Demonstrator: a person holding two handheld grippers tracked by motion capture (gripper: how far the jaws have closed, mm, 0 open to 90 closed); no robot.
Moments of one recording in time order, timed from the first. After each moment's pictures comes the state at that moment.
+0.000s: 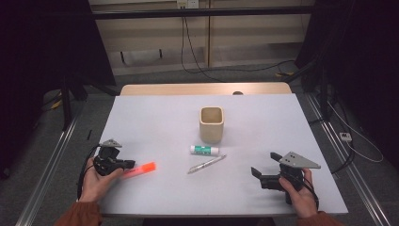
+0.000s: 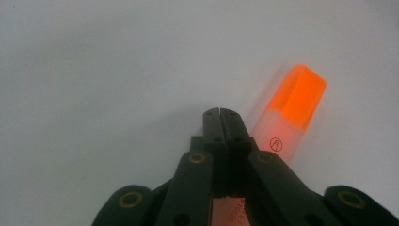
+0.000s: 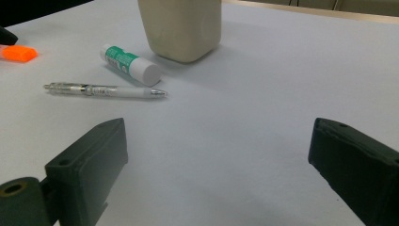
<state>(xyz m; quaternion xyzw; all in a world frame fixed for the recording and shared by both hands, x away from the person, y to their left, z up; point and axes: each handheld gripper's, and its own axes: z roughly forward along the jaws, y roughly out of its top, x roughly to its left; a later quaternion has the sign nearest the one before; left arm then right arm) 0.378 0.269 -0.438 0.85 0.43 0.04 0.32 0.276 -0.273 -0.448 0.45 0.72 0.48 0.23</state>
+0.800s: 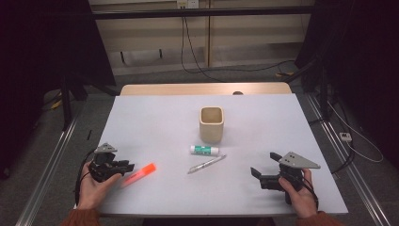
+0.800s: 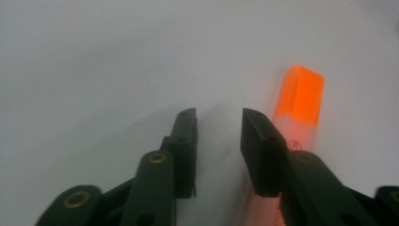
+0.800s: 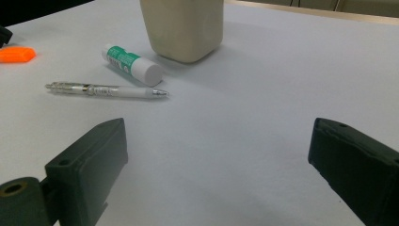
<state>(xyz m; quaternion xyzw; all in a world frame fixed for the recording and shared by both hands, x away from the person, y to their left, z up) 0.361 0.278 -0.435 0.82 0.44 0.09 0.34 0.276 -0.272 -0.448 0.44 0.72 0.48 0.23</state>
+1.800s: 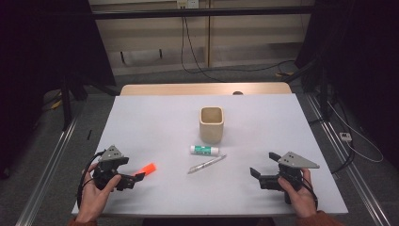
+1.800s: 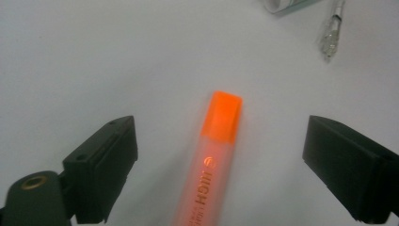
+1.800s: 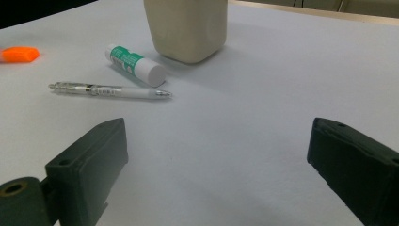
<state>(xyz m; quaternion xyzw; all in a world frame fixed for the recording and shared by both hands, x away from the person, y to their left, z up) 0.337 0.246 -0.412 0.85 0.36 0.11 0.36 0.276 -0.270 -0.448 0.44 0.72 0.48 0.23</state>
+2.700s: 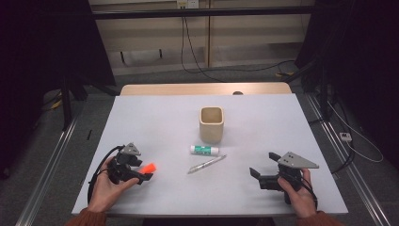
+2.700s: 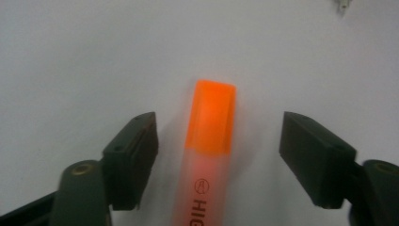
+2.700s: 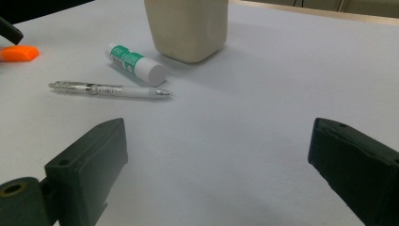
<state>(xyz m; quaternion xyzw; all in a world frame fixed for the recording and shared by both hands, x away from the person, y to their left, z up) 0.362 0.217 -0.426 0.91 0.31 0.06 0.27 0.277 -0.269 -0.448 0.44 0.72 0.48 0.23</state>
